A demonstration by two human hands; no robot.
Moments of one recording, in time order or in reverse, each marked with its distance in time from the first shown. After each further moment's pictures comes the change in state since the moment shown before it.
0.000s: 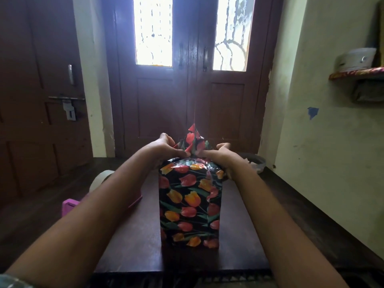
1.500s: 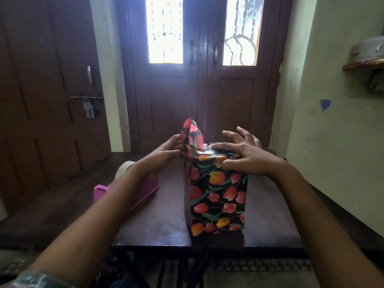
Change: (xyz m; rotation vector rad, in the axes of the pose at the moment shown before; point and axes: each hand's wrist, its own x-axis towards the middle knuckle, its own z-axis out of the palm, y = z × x) left_hand -0.034 -0.056 -0.012 -0.403 -0.247 0.454; right_hand -0.070 0.008 -0.024 -0.961 -0.083 -0.572
